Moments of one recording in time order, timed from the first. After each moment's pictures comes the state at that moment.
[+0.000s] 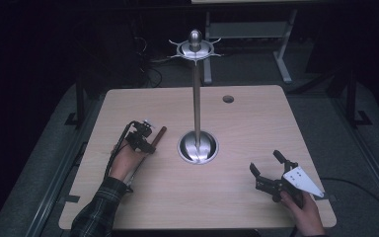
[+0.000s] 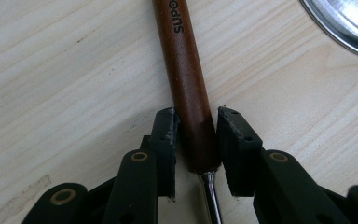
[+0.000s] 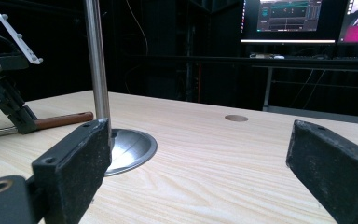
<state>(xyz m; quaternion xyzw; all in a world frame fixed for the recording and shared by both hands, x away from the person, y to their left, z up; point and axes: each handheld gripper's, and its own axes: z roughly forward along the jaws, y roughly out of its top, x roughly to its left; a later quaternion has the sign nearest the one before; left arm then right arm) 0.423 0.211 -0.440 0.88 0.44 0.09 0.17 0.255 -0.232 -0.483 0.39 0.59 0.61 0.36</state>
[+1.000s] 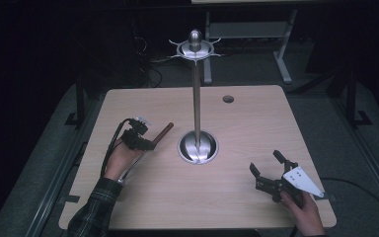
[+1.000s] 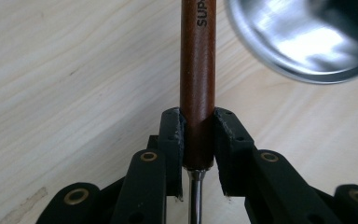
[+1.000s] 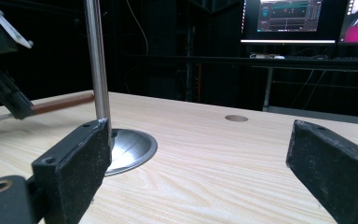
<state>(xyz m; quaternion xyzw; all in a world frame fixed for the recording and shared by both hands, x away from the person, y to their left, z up) 0.412 0.225 -0.415 0.87 0.40 0.07 0.26 0.255 -0.232 -0.483 0.39 0.60 0.61 0.36</state>
